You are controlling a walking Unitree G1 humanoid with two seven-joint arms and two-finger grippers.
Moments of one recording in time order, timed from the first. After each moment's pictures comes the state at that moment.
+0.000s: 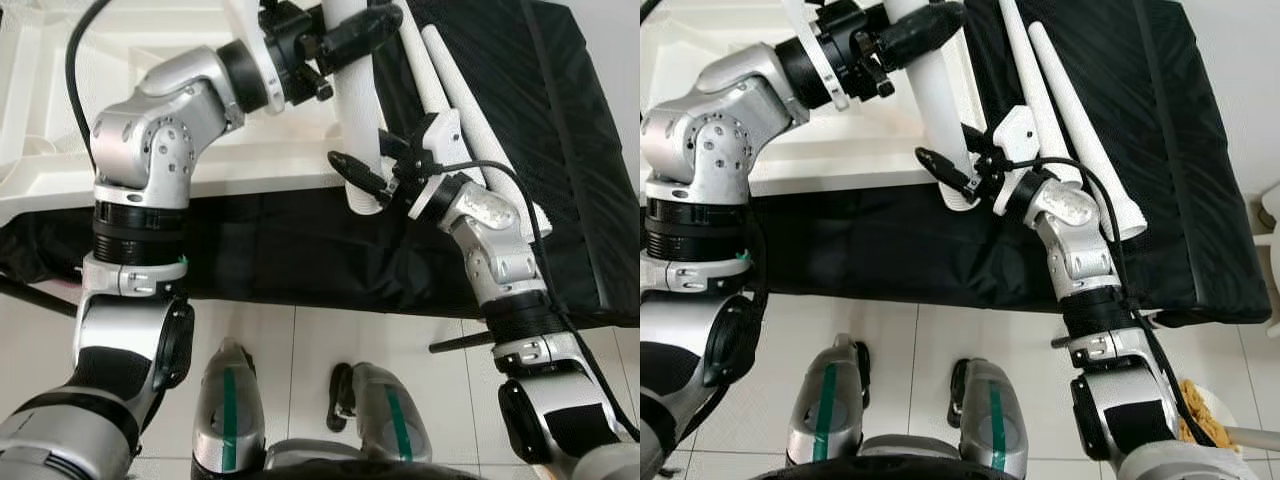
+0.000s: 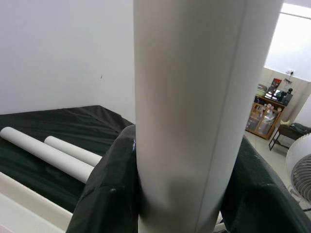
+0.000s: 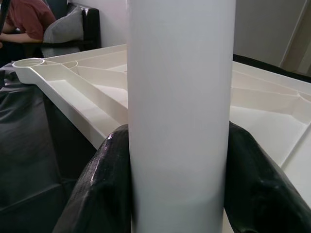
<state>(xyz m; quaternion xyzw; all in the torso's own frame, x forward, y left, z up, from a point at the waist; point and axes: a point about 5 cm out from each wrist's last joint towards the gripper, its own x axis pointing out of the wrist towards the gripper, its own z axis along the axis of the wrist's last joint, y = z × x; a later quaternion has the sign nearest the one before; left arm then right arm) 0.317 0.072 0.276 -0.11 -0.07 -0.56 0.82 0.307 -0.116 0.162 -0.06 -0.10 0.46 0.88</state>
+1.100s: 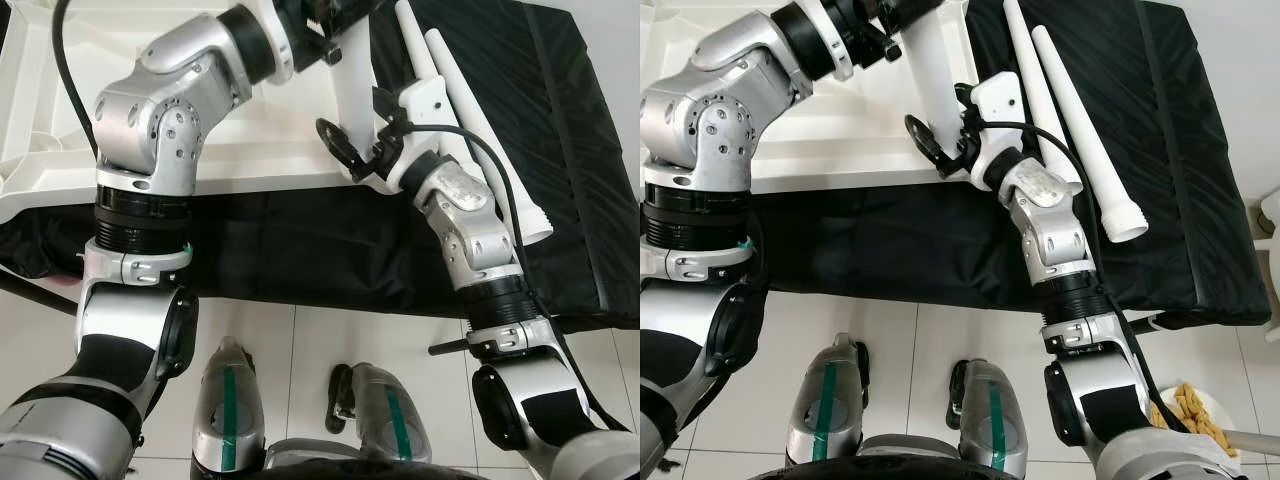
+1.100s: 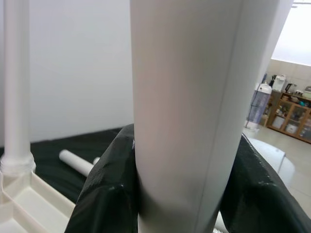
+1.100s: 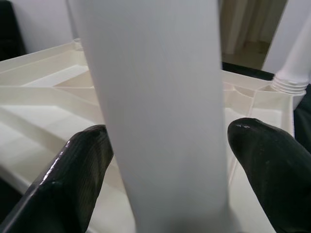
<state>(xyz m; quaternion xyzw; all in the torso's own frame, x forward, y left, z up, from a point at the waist) 0.321 0.068 0.305 -0.07 -0.12 -0.48 0.87 0.327 -0.090 0.181 -0.04 -0.08 0.31 0.95</state>
